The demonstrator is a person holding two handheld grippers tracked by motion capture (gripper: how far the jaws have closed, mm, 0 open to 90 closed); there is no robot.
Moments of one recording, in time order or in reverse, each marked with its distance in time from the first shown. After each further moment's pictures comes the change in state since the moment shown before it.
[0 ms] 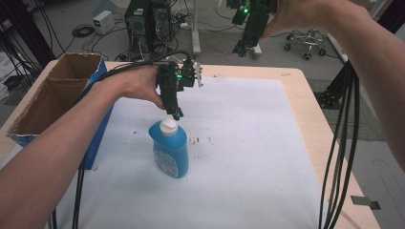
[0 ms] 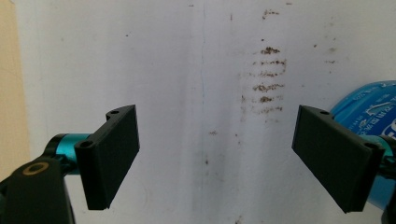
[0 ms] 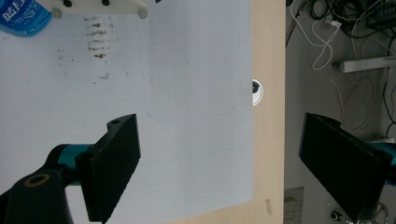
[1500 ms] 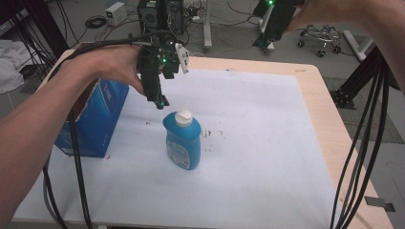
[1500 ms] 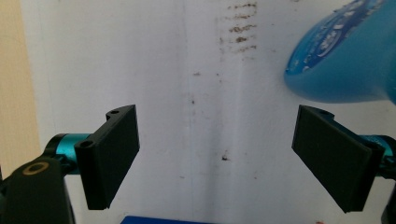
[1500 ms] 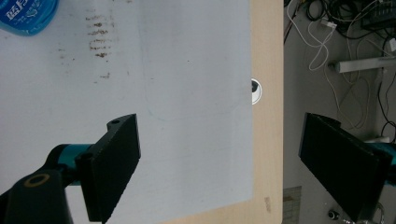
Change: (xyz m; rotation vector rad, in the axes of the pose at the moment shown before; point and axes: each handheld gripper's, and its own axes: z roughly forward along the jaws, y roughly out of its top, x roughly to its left) left arm -0.013 -0.053 -0.044 0.007 -0.024 0.078; right arm 0.006 -0.003 -0.004 -0.005 -0.012 0.002
